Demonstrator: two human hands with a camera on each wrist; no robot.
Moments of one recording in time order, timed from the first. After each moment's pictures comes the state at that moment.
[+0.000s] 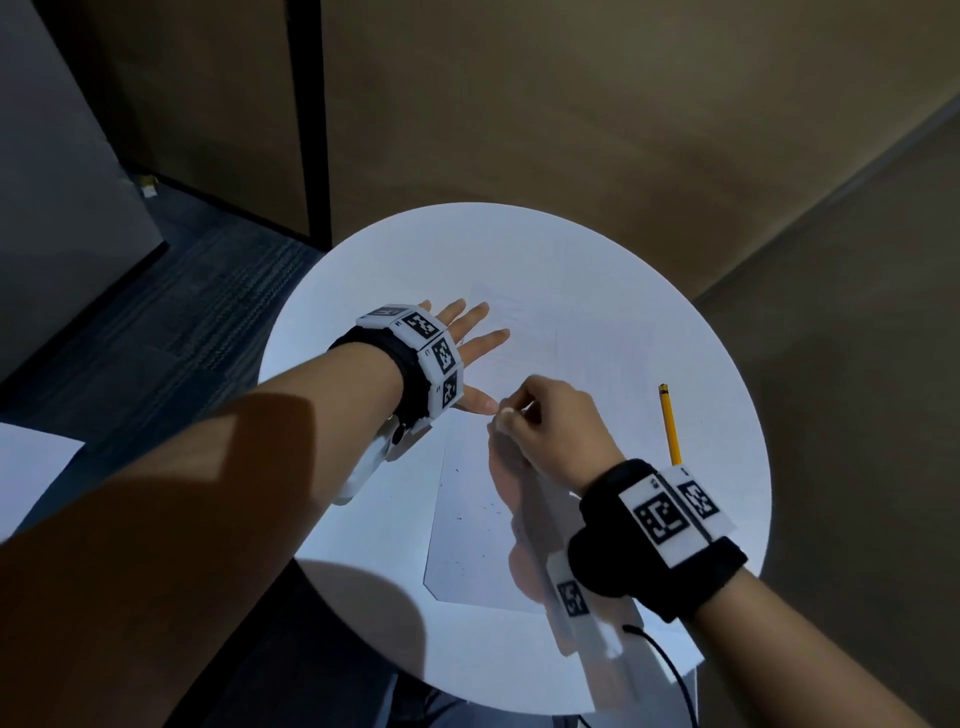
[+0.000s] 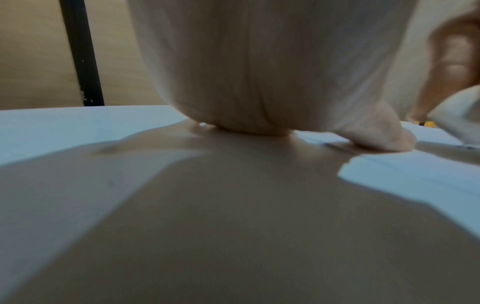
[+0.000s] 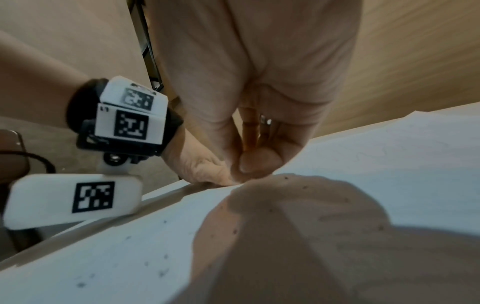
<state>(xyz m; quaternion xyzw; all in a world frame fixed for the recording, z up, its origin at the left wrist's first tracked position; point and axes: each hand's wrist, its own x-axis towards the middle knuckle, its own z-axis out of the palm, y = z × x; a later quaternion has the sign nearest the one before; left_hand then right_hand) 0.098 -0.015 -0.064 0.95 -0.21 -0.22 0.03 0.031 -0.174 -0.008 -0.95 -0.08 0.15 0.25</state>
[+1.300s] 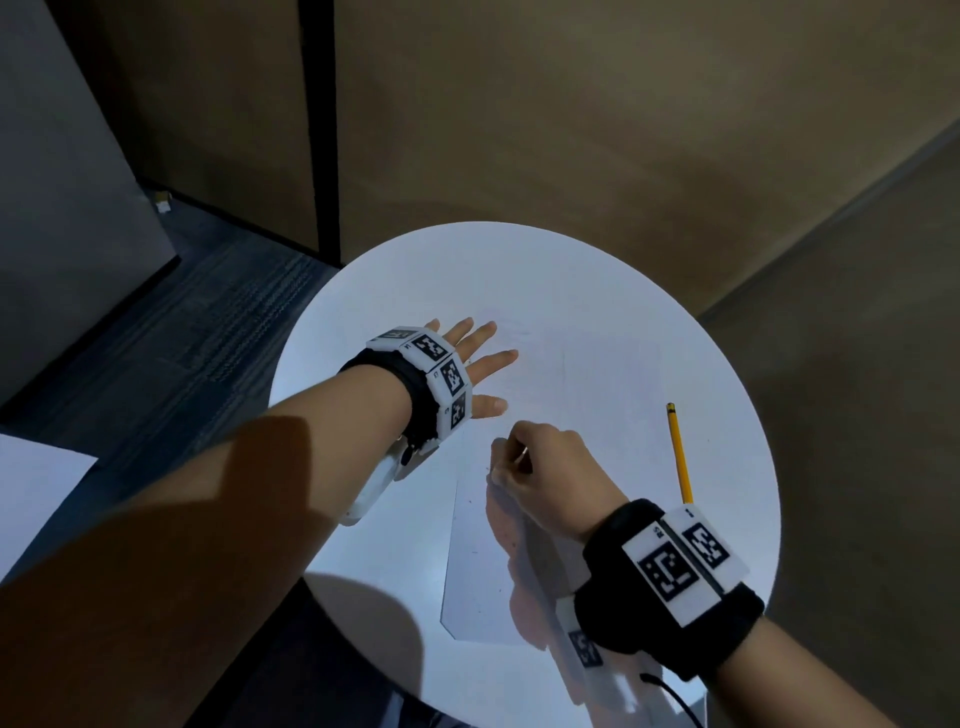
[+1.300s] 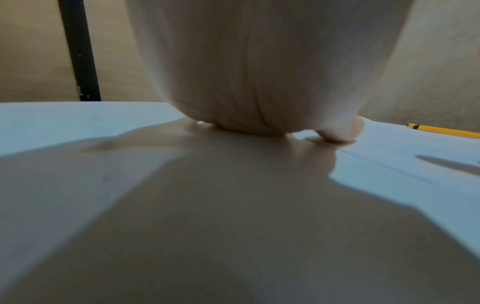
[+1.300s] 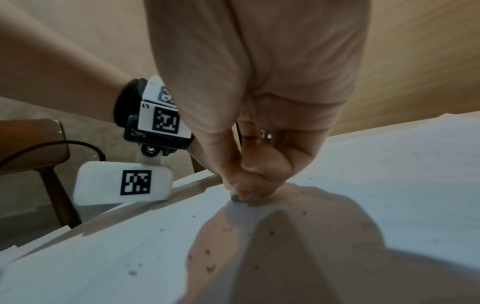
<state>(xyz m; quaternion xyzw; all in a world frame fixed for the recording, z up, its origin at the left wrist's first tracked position) 0.096 -0.016 -0.066 0.95 -0.21 -0.22 0.05 0.016 -0.168 -0.004 -0.95 -0.10 0.23 0.21</state>
